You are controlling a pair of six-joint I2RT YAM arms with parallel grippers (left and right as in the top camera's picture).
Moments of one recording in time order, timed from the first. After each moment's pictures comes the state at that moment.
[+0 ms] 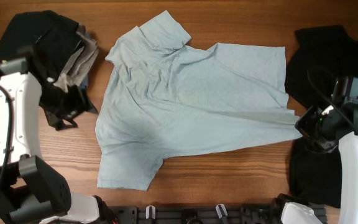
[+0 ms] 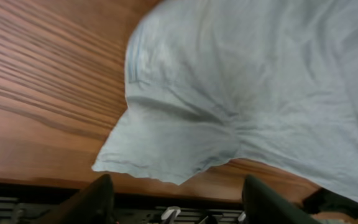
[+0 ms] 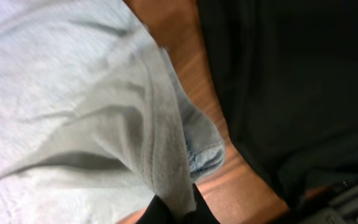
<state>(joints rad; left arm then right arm) 0.27 1.66 1.38 -1.45 0.27 -0.21 -0.29 1.20 1.08 -1.22 -0.03 0.49</state>
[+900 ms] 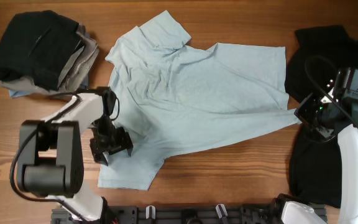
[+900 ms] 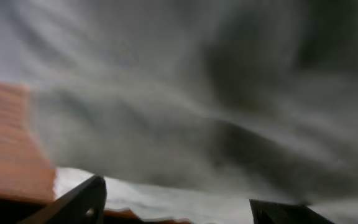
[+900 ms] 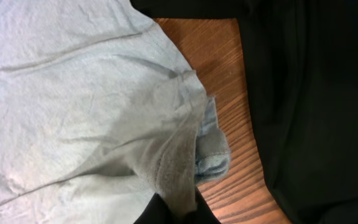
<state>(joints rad) -0.06 1.82 0.92 -1.12 0.14 -0.43 -0.29 1.25 1.08 -1.07 -0.10 0.46</state>
